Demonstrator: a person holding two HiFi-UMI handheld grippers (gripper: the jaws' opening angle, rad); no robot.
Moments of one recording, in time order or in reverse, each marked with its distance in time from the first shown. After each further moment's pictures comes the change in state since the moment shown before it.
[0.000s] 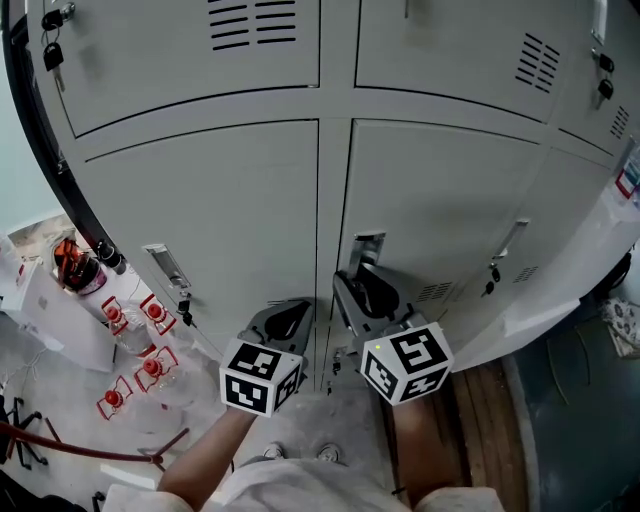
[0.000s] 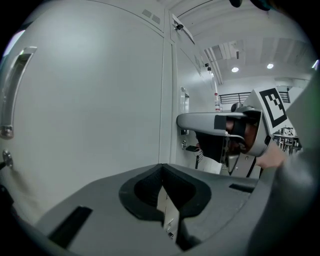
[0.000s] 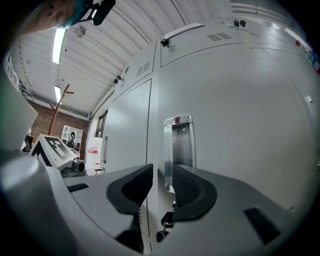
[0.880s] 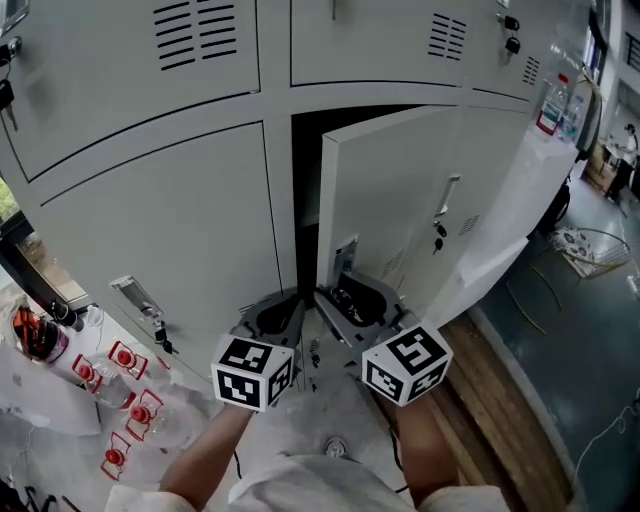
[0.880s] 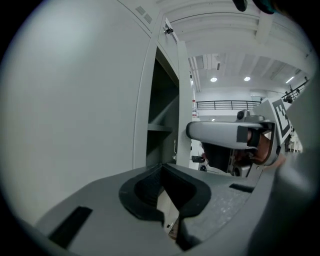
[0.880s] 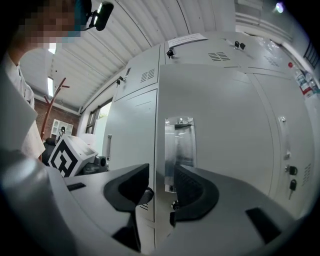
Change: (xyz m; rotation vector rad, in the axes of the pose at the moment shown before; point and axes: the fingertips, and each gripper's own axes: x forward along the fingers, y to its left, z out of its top) left arm 0.004 -0.036 0.014 0.048 -0.035 -0.285; right arm -0.049 0.021 0.001 -0.017 0.021 -0.123
